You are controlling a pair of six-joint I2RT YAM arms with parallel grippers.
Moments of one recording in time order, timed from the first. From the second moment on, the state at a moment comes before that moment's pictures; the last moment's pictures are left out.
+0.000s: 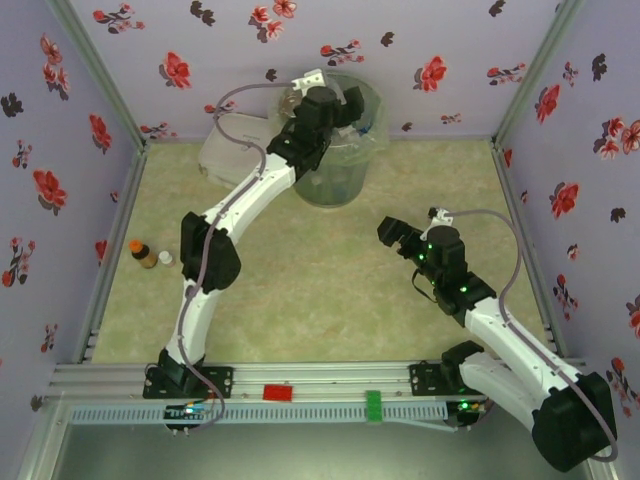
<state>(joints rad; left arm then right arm) -0.68 2.21 2.25 -0.23 -0.40 -0.57 0.44 0.87 0.50 -0.01 0.05 0.74</state>
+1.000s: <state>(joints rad) -0.70 2.16 2.31 -0.26 -0.11 -0.49 0.43 0.84 0.50 -0.08 0.07 0.71</state>
